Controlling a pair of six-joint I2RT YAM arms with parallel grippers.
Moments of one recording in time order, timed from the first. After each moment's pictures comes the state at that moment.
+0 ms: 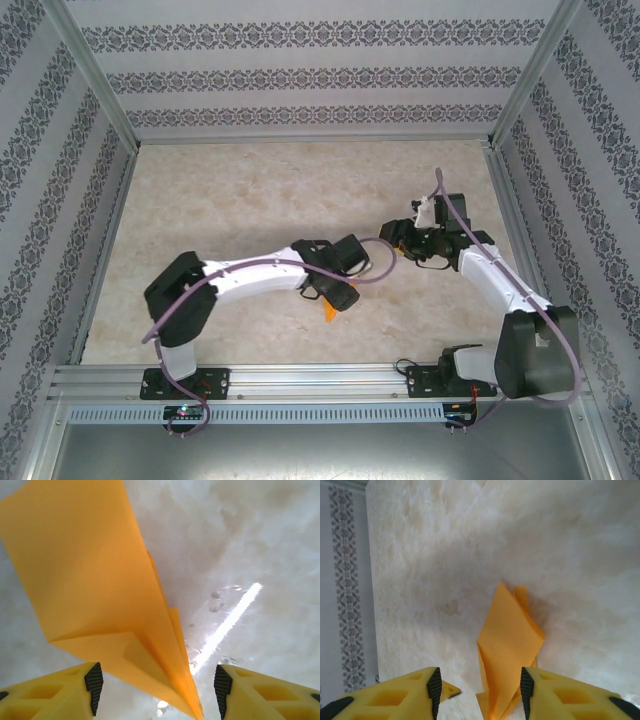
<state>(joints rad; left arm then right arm) -0.97 1.79 1.31 -0.69 0.01 -0.12 0.13 1.27 0.77 -0.40 -0.68 0.62</state>
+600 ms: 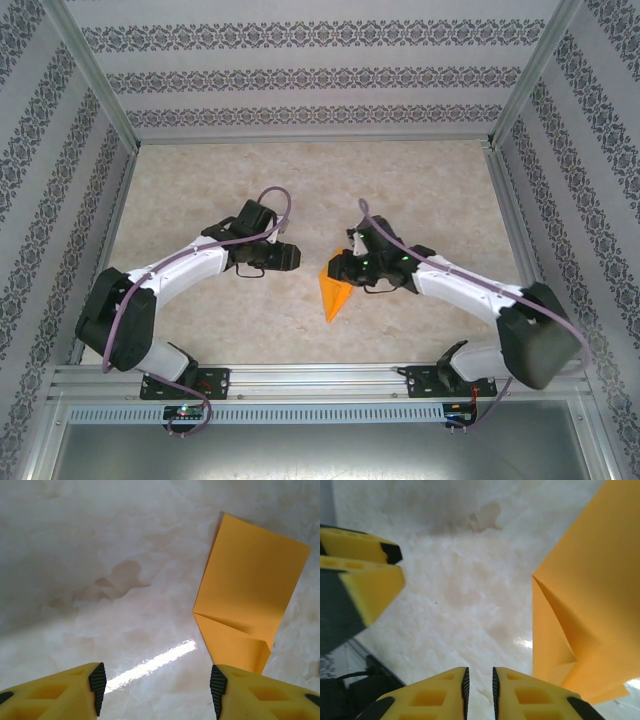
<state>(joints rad) -0.50 1.49 0.93 -0.46 0.30 -0.43 0.67 1.39 0.78 -0.28 -0.40 0.85</state>
